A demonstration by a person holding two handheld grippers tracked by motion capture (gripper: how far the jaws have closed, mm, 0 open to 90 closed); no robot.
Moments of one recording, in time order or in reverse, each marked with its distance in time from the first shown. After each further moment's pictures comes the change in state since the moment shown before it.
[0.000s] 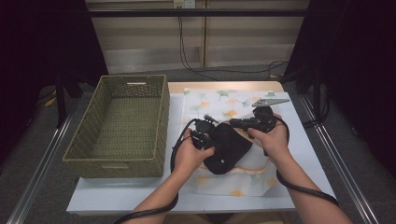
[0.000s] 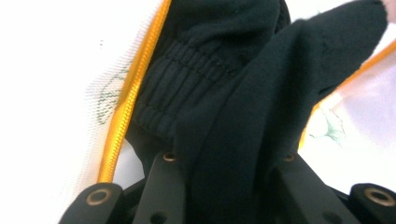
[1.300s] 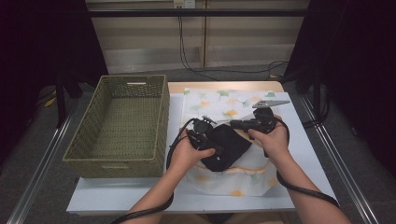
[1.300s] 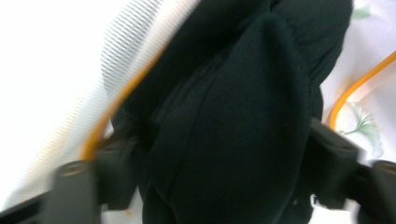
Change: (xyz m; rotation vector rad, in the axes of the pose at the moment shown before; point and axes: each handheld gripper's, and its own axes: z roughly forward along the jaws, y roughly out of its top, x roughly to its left) left arm 0.009 -0.004 0.003 0.005 0.041 0.096; right arm -0.002 -0.004 0.001 0.005 -0.003 0.009
